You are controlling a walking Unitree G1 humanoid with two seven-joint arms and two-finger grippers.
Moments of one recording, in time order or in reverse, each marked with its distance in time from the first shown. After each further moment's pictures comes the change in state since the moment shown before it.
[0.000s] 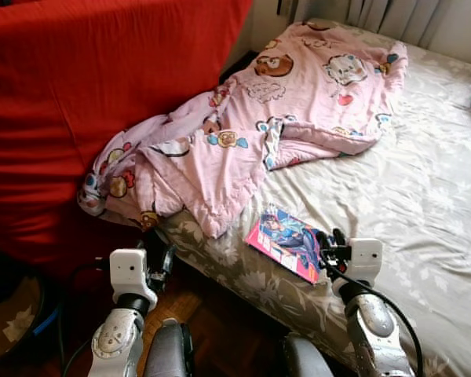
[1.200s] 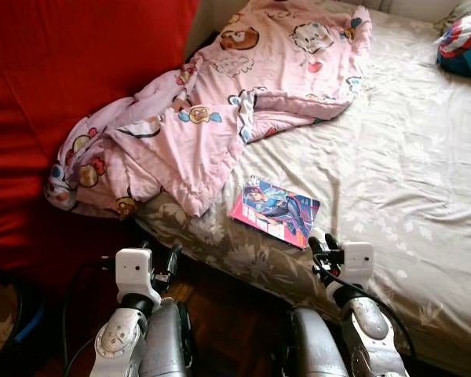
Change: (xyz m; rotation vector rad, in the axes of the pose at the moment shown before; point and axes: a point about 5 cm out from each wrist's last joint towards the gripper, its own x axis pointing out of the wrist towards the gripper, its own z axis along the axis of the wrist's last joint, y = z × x) left arm -0.001 -0.004 0.000 0.005 0.013 -0.025; right arm -0.002 0.008 -0.012 0.013 0.053 0.045
